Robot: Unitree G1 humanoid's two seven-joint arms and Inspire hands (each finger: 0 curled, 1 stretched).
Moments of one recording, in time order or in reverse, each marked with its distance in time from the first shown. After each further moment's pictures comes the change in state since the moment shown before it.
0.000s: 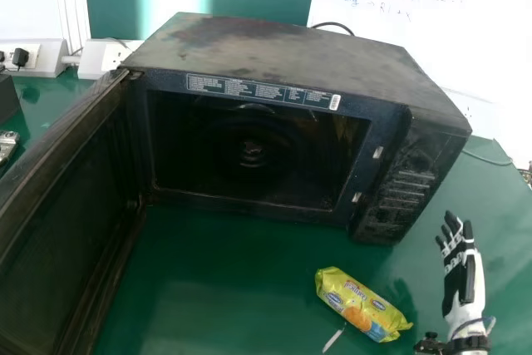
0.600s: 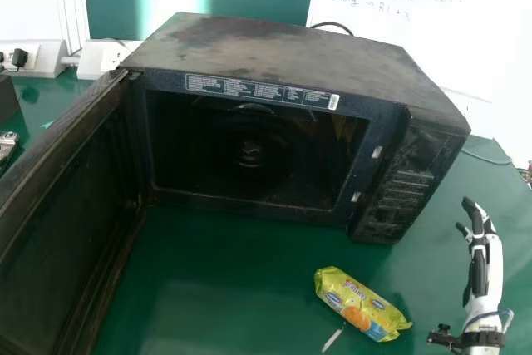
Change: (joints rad) left arm 0.001 0.000 0.000 -0.010 0.002 0.000 0.005; right arm 0.005 -0.041 -0.024 -0.046 -0.180 -0.106 -0.113
